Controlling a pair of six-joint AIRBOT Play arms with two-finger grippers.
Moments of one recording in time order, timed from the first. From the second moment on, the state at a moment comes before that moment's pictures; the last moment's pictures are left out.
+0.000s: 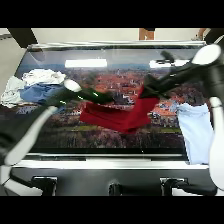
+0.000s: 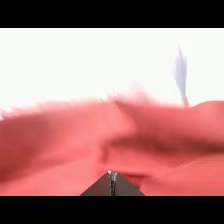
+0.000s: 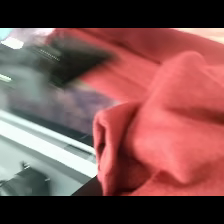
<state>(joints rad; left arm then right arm) -0.35 -1.72 1.55 0.67 -0.99 -1.40 0.09 -1.48 1.70 -0.90 1.61 1.72</state>
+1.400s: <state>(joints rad) 0.19 -1.06 1.48 0.94 -1.14 -1.37 0.14 -1.67 1.13 -0.77 1.12 1.66</state>
